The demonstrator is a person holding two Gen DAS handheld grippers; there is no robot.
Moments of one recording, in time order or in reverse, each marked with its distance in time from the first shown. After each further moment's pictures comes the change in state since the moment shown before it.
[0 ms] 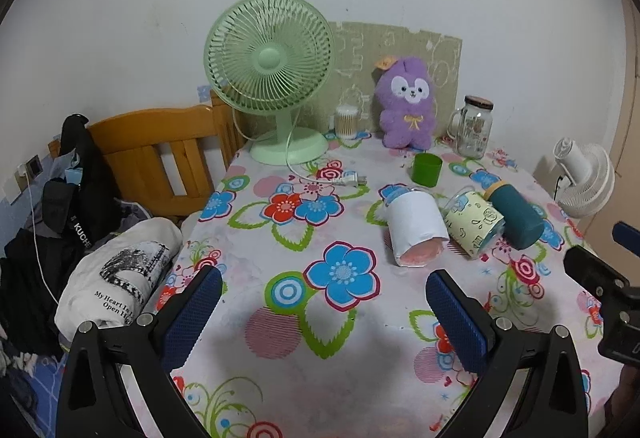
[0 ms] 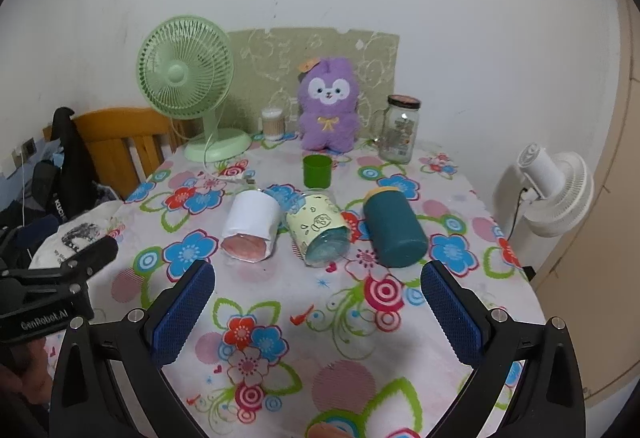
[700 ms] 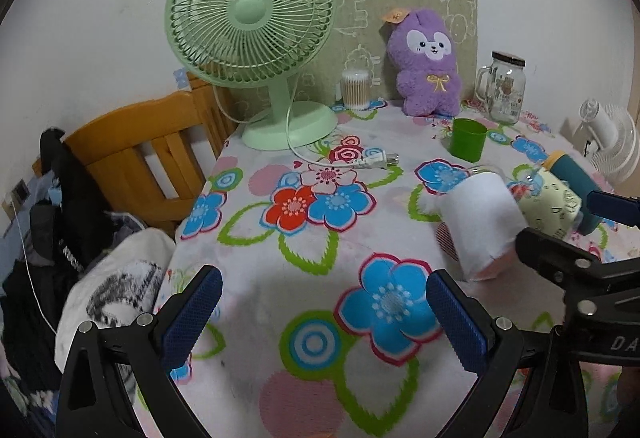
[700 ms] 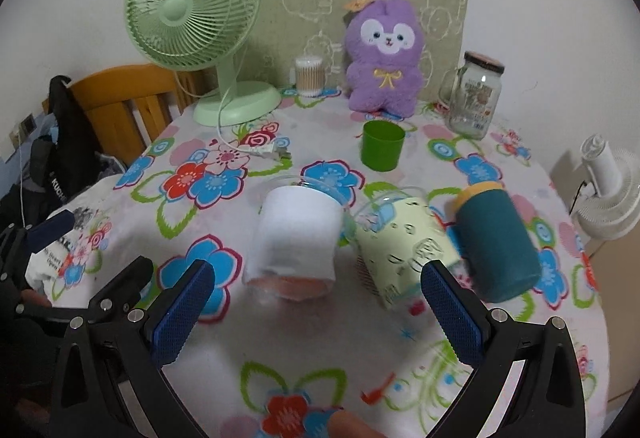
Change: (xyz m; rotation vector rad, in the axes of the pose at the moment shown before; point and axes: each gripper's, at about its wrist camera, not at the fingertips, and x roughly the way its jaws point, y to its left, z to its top) left arm 0.105 0.016 0.016 0.114 0.078 0.032; right arm 0.133 0.052 0.031 -0.013 0.177 0.082
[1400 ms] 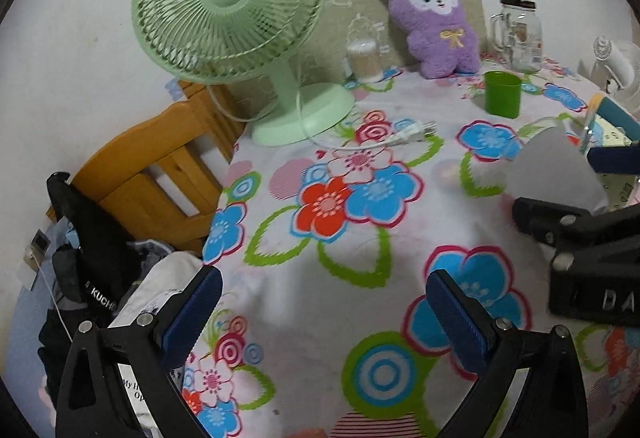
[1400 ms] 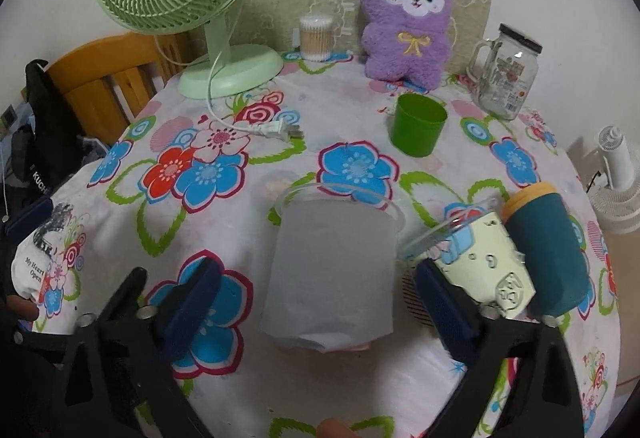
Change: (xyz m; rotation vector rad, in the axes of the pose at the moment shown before) left arm 0.042 0.014 0.003 0.161 0.060 0.107; right arm 0.062 0.029 0.023 -0.002 0.146 -0.029
